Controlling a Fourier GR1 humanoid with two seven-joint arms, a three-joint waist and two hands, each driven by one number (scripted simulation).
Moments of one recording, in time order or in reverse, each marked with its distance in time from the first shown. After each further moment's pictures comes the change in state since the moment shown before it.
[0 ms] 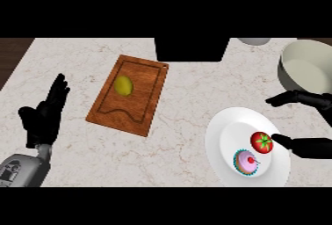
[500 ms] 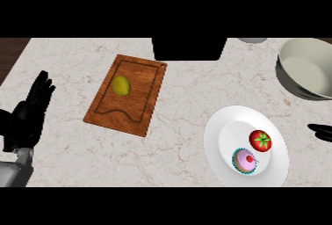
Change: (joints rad) left arm 0.053 0.050 0.073 -0.118 -0.003 -0.039 0.060; right arm 0.385 -0.069 -0.172 0.006 0.124 0.025 -0.434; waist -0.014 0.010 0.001
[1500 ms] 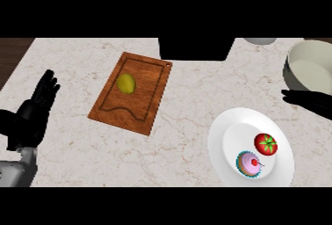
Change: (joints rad) left arm -0.002 -0.058 0.039 -0.021 -0.067 -0.066 0.020; right arm -0.360 -0.128 0.093 -0.172 0.077 0.311 0.530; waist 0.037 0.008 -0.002
